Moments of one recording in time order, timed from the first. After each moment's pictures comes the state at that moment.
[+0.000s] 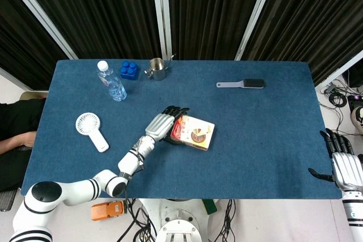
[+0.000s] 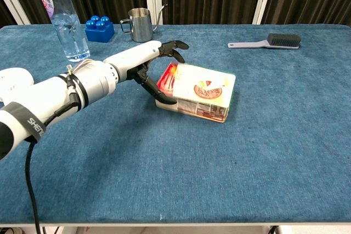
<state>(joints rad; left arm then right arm) -0.88 -1.90 -0.20 -1.08 1.26 0.88 -0.18 0.07 -1.15 0.04 -1.48 -1.45 1.38 0.15</state>
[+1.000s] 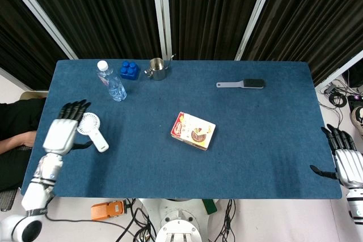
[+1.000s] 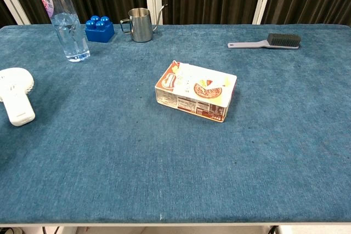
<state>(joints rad) -0.39 -1.22 -0.01 -1.69 1.29 1.37 0.16 0.09 -1.12 0.05 -1.45 -1.51 1.40 0.24</state>
